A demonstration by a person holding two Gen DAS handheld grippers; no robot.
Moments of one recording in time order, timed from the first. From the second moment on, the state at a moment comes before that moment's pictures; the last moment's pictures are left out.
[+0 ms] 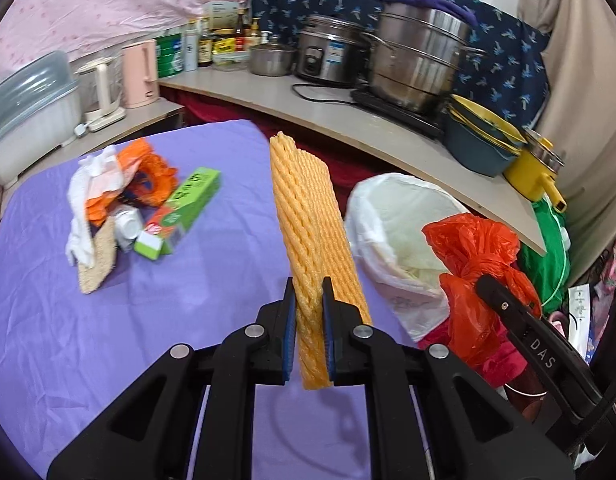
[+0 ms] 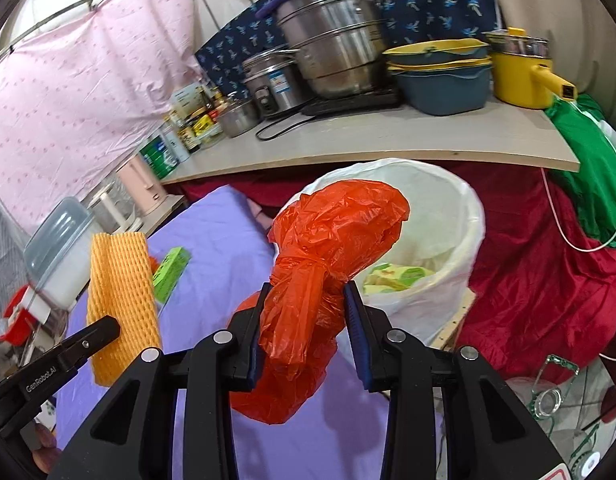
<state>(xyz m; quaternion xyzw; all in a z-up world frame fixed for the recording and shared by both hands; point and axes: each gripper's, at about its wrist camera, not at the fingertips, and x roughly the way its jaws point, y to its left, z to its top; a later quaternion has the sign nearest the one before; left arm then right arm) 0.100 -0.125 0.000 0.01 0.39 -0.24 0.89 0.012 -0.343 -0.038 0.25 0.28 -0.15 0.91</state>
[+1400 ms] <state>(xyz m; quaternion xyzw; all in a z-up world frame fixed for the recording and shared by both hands) 0.163 -0.309 -0.033 0.08 0.42 -0.31 0.85 0.059 -0.467 -0.064 0.26 0.29 -0.20 0.90</state>
